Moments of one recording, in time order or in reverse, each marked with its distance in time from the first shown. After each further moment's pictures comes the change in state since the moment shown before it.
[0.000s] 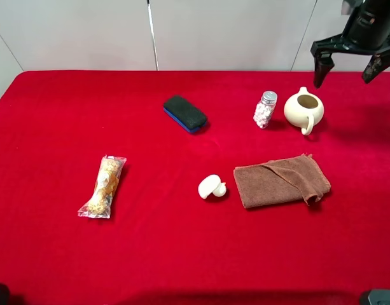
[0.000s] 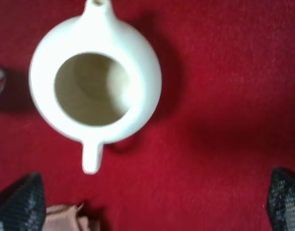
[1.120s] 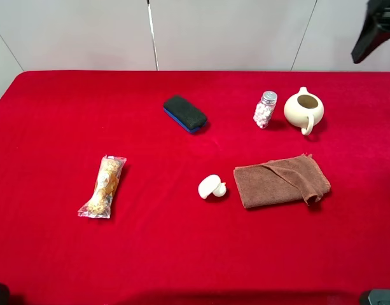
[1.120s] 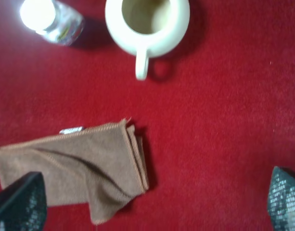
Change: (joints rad) left arm 0.000 0.000 0.000 0.000 0.000 0.000; right arm 0.000 -0.553 0.304 0.109 0.038 -0.008
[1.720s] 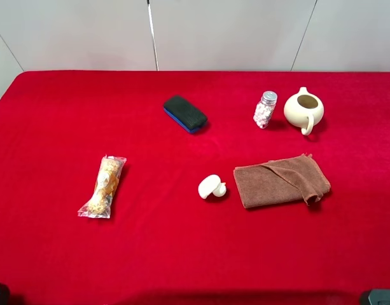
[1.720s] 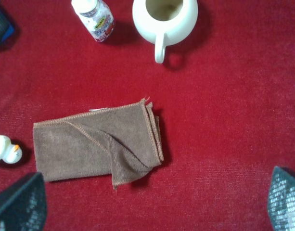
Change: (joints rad) left arm 0.000 0.000 0.000 0.000 0.000 0.000; right arm 0.000 -0.479 0.229 0.032 0.003 0.000
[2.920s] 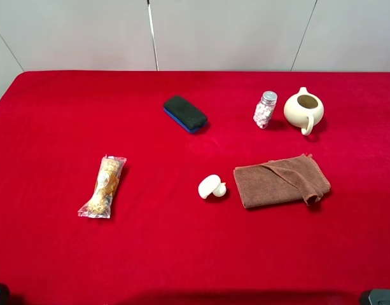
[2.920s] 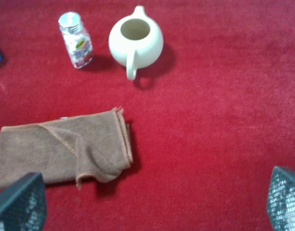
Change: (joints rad) left arm 0.000 0.000 0.000 0.000 0.000 0.000; right arm 0.002 -0.837 0.531 -0.098 -0.129 0.003
